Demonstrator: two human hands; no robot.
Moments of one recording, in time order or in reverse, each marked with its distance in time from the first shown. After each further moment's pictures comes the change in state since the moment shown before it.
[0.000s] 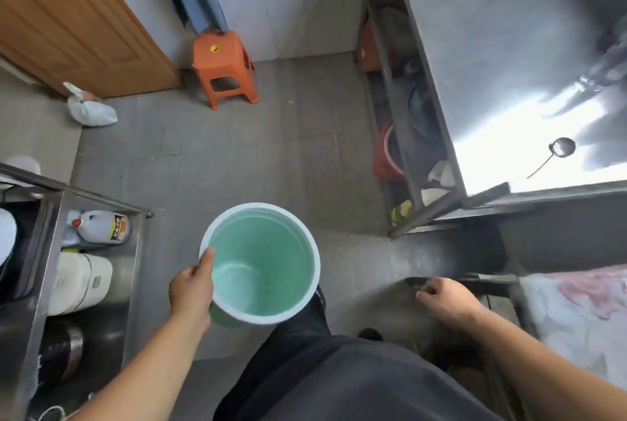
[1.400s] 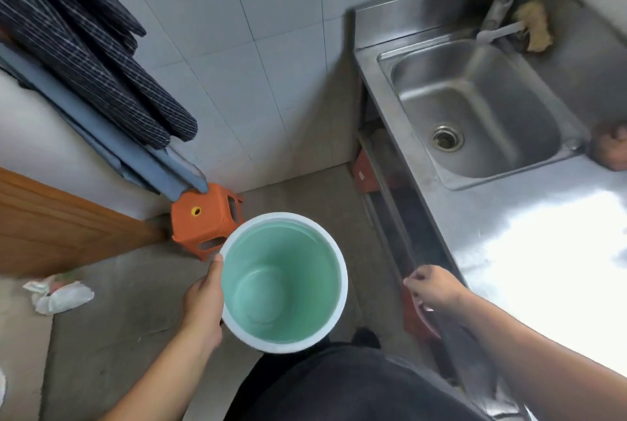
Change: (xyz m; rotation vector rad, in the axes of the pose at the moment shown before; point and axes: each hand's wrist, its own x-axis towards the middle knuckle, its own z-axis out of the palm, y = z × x) left_hand 0.257 0.579 0.269 -0.051 -0.195 0.089; right_hand 0.374 -0.297 -0.452 0.387 0.063 0.050
